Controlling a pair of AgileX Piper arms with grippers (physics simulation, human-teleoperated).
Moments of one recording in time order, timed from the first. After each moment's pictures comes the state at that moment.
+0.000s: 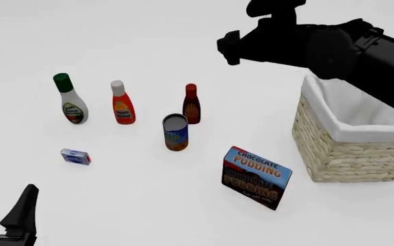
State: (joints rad) left arm 0.00 0.00 0.00 0.00 0.00; right arm 0.47 1.54 -1.46 0.33 -0.01
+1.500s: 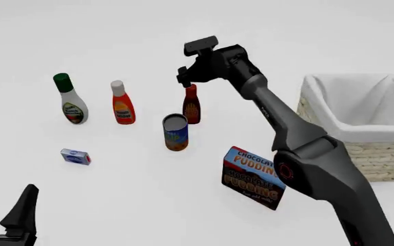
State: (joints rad) left arm 0.00 0.00 0.00 0.00 0.00; right arm 0.48 2.54 -2.64 0.81 -0.05
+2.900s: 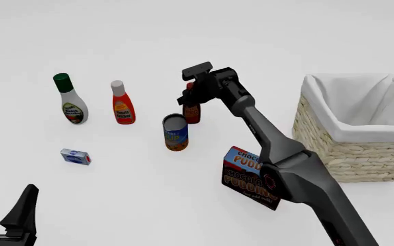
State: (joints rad) left arm 0.00 0.00 0.00 0.00 0.00; right arm 0.48 2.76 -2.83 0.92 -0.07
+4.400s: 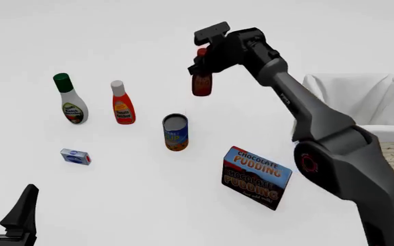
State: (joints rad) left arm 0.00 0.00 0.00 0.00 0.00; right arm 0.45 2.38 -2.48 0.84 -0.14
